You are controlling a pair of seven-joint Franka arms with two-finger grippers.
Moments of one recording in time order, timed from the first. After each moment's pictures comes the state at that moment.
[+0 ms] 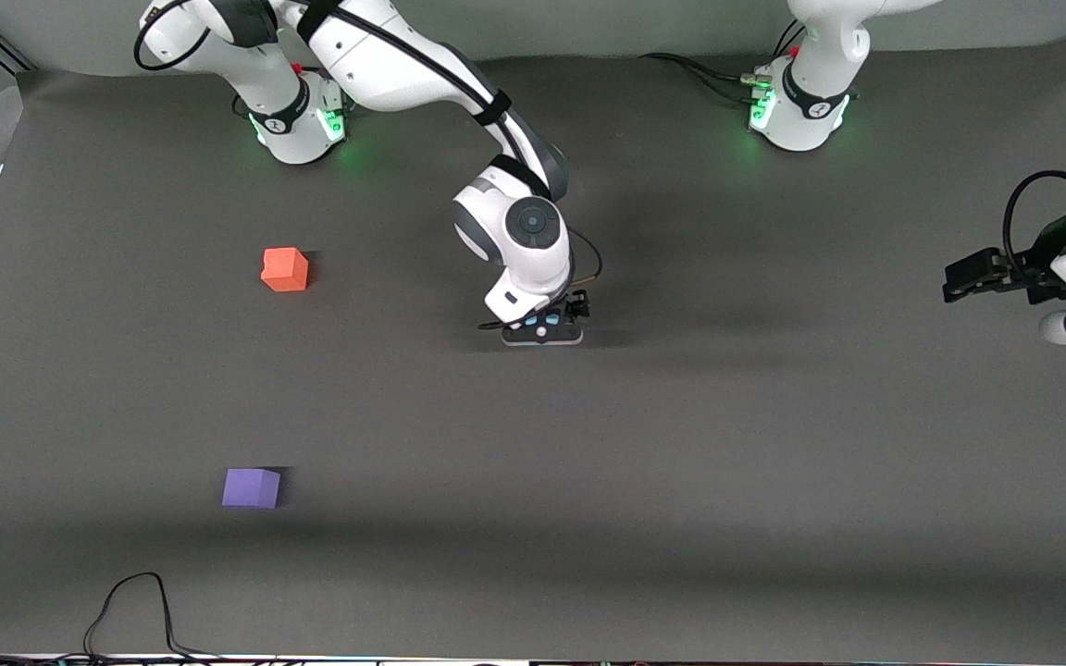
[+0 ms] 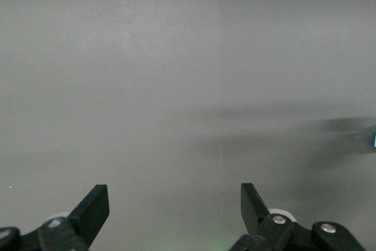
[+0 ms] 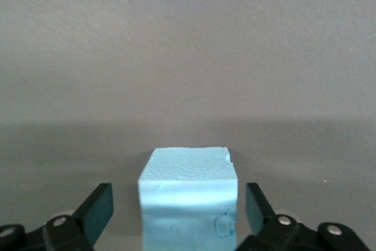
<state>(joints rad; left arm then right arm) 0.13 0.09 -0.16 -1.54 0.01 1.55 0.01 0.93 0.74 -0.11 -1.60 0.11 2.32 0.79</state>
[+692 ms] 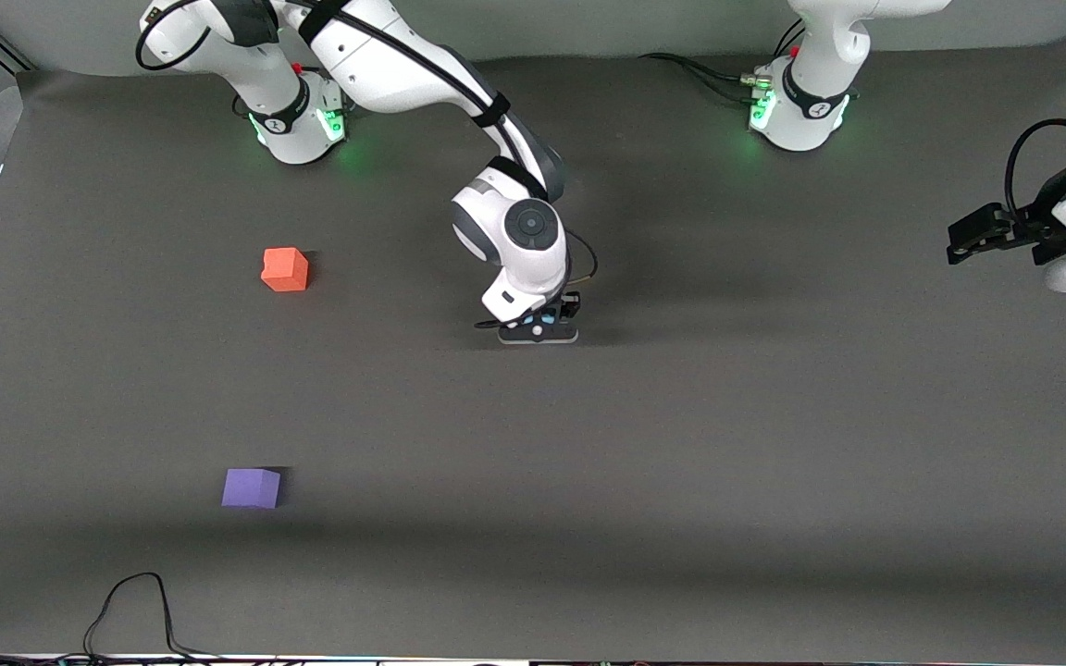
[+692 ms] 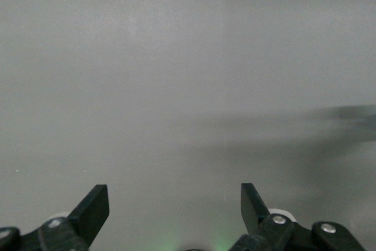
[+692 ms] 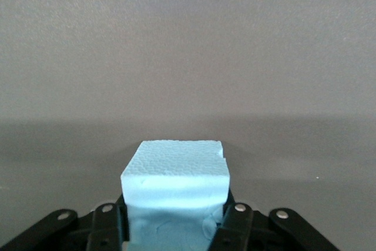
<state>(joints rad) -0.05 -0.03 0.03 -1.66 0.01 1.56 0.01 0.94 0.73 -0.12 -1.62 0.10 2.32 0.79</state>
